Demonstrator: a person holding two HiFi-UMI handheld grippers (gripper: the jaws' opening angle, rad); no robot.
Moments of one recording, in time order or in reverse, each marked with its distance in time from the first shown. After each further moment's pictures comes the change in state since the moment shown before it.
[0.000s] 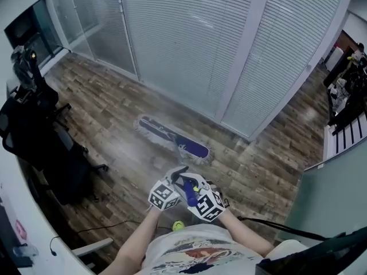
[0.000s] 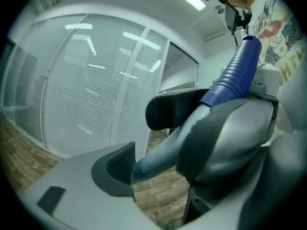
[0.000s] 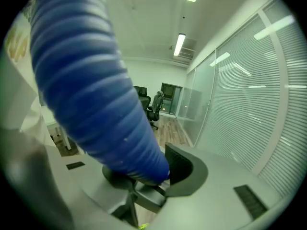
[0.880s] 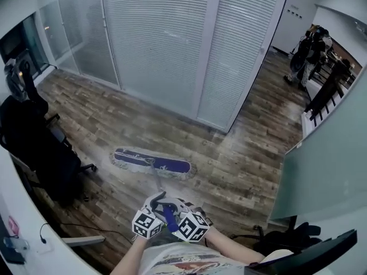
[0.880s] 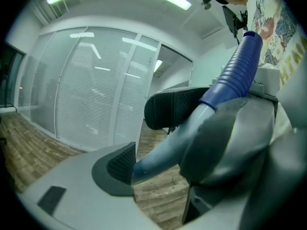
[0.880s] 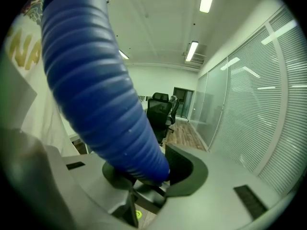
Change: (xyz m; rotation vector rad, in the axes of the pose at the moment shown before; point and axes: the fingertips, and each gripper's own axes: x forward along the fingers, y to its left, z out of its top) left arm -0.155 -0.302 -0.097 -0.015 0.013 0.099; right arm -0.194 0.304 0.002 -0.012 -0.046 0.116
